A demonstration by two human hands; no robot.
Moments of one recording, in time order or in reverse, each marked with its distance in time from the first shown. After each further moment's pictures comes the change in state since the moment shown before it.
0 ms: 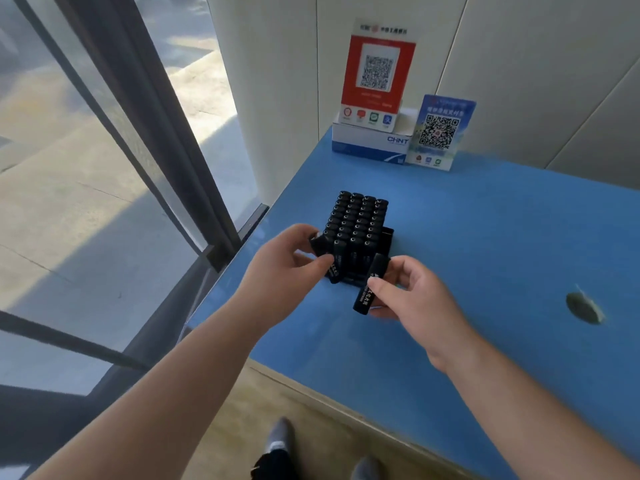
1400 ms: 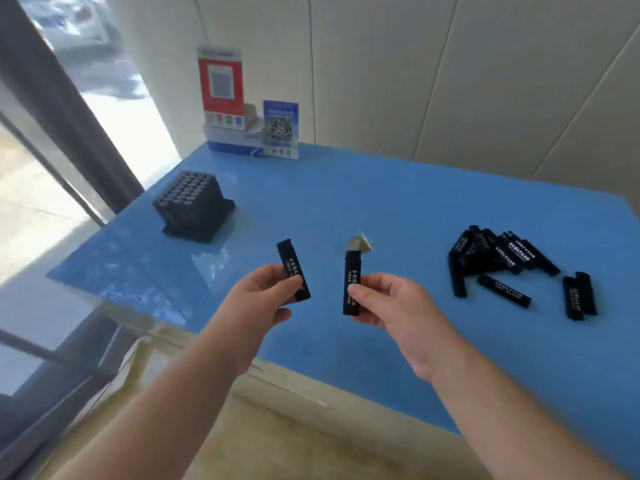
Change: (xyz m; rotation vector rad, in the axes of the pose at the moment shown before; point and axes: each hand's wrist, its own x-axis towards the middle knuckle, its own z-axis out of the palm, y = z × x) left_hand -0.169 0.098 0.267 -0.412 -0.094 -0.263; right_hand -0.162 0.056 -0.292 0.124 -0.056 0.083
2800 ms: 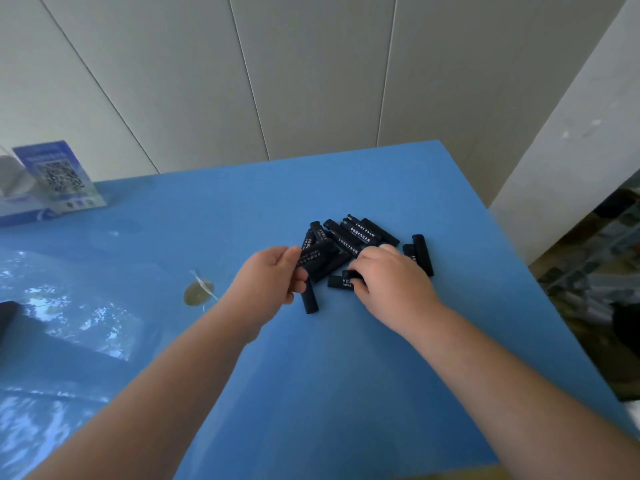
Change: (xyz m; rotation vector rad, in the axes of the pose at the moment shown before) left_hand 0.106 0.028 0.251 0.489 -0.300 0.050; right_hand 0.041 0.039 -0.231 -1.322 0.490 -0.322
